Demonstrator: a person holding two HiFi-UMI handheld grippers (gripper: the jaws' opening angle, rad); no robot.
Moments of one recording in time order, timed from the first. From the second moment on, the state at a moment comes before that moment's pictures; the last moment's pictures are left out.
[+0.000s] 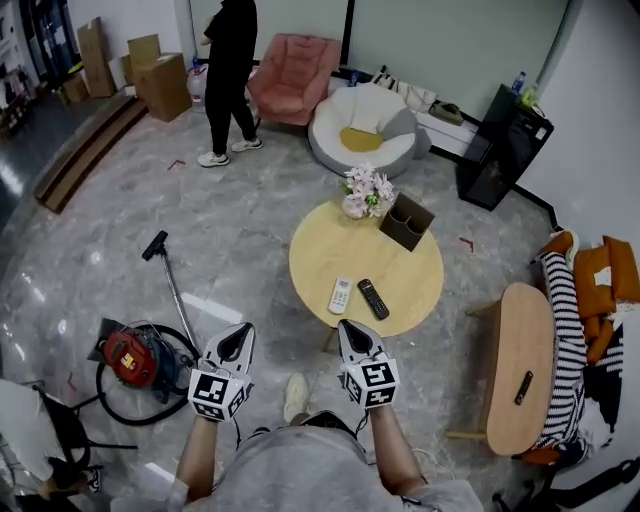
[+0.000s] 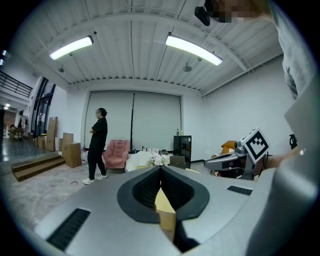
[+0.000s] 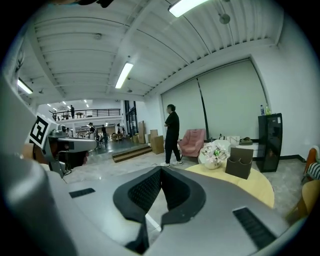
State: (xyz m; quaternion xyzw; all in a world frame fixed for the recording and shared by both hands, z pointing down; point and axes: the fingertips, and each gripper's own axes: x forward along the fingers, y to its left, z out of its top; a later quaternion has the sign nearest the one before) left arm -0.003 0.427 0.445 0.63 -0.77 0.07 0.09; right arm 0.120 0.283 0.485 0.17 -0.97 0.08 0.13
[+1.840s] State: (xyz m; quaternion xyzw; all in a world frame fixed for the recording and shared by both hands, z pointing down) left arm -0.092 0.110 0.562 0.84 -0.49 0.15 0.18; right arm 0.071 0.075 0.603 0.44 -0.85 0.19 0.20
